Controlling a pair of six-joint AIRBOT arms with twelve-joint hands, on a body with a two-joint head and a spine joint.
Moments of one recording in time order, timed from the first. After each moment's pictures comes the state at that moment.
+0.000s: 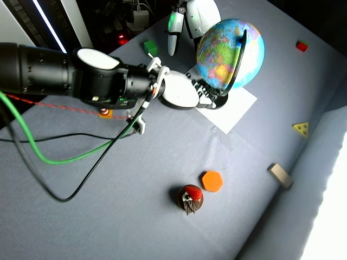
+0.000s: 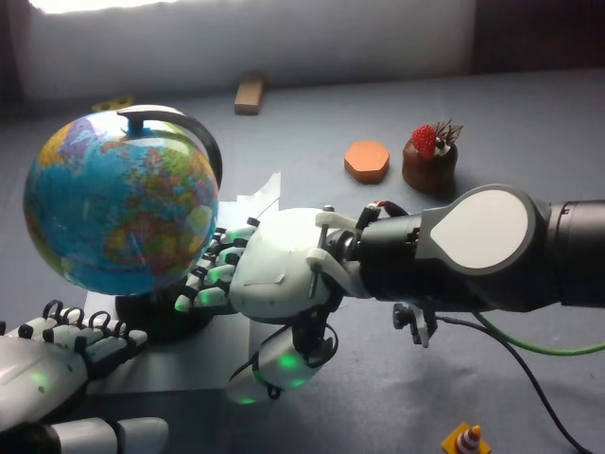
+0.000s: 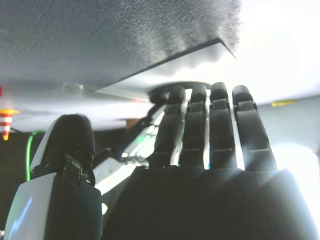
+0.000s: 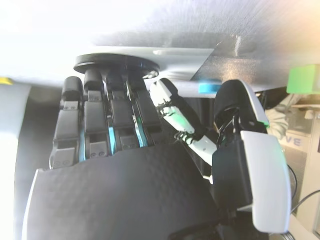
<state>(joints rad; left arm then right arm) 1.22 -0.79 0.68 -0.75 -0.76 1.40 -0.34 -1.55 1.29 -1.98 0.04 0.64</state>
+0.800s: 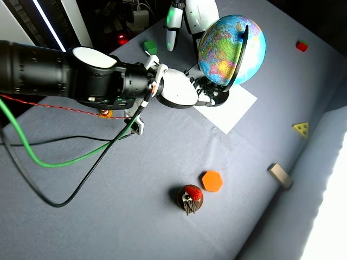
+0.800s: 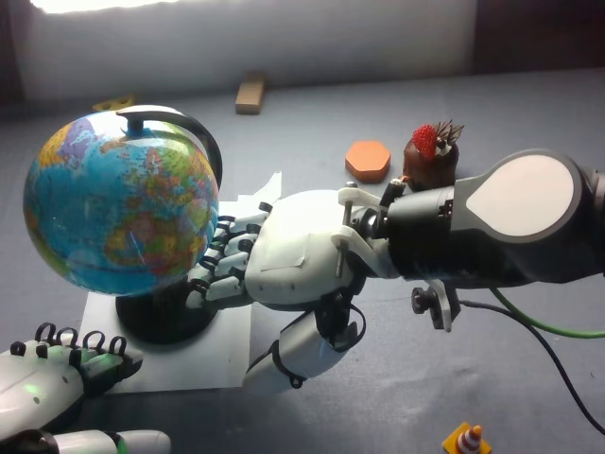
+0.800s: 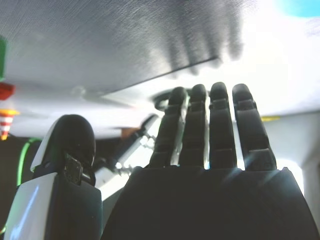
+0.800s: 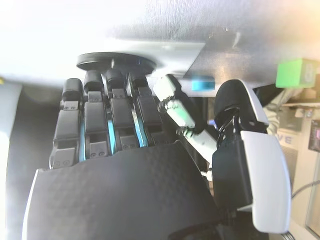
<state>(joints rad) 1.17 -0.72 0.59 -0.90 -0.67 1.47 -0.29 -1.46 1.23 -1.99 0.13 0.66</state>
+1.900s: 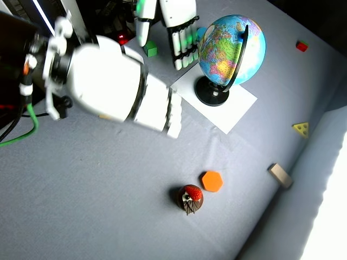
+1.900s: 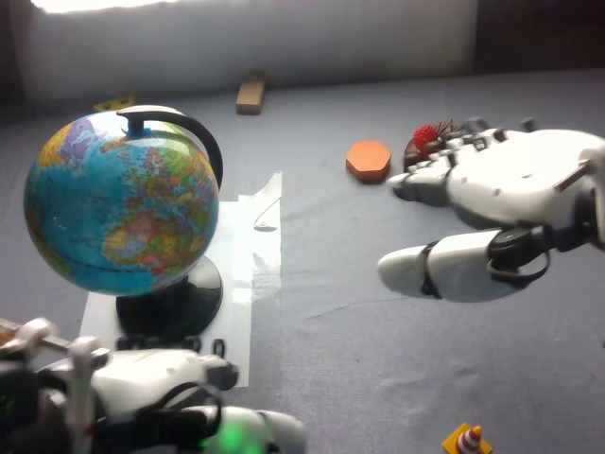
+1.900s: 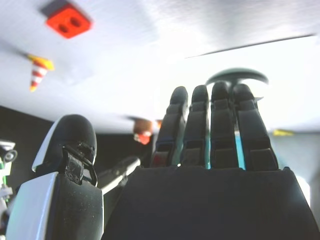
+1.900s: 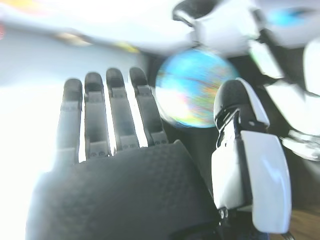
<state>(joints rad) 0.48 -0.80 0.39 -2.19 -0.88 2.55 -0.24 -0.94 0.65 -1.35 -0.62 0.50</state>
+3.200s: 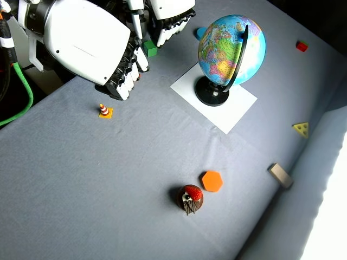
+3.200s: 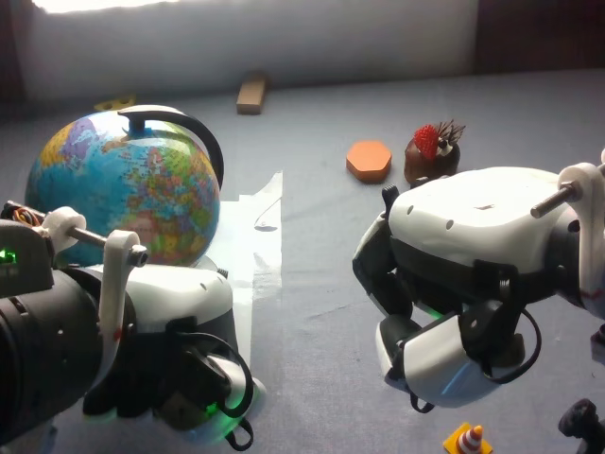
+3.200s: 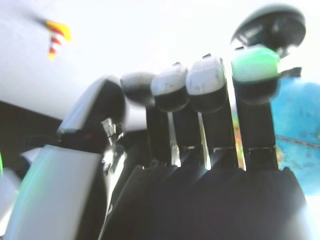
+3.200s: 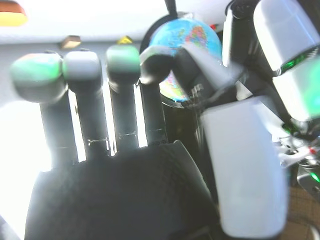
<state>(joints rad) 0.16 -0.85 0.41 -2.39 -1.11 2.85 -0.10 -0.94 0.47 -1.19 -0.68 0.52</state>
